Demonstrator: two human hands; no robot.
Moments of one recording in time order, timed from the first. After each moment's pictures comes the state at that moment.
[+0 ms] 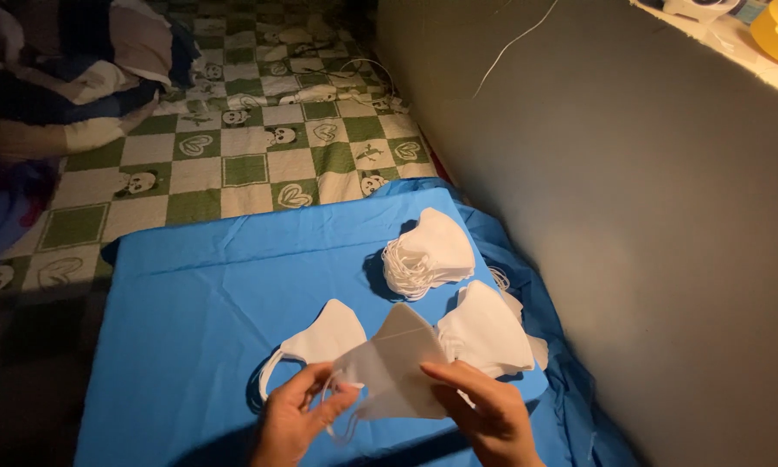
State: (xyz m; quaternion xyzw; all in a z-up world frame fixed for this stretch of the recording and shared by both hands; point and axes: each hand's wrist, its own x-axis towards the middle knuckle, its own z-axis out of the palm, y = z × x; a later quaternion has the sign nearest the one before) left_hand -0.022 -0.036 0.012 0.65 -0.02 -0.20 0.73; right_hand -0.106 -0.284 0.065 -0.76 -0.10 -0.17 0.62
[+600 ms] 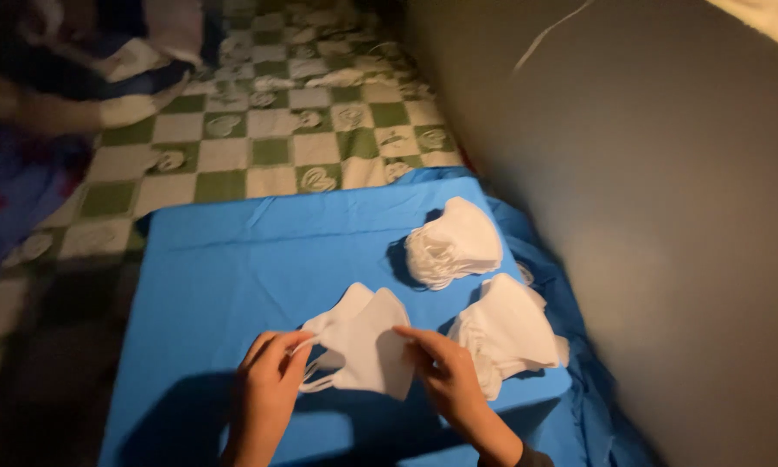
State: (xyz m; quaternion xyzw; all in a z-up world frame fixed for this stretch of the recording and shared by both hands) left_hand -0.005 0.010 0.010 0.86 -0.11 0.17 0.47; right_hand -0.045 -0.256 -0.009 -0.85 -0.07 -0.14 0.51
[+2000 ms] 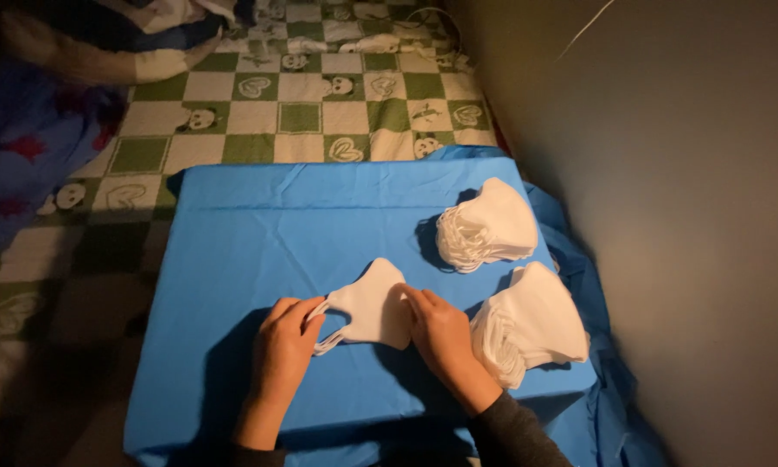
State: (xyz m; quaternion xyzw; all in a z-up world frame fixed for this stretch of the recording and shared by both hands) left_hand 0.018 0.032 -0.040 0.92 -0.02 0.06 0.40; right_hand 0.015 -0.227 -0.078 -0.97 -0.02 -0.14 0.21
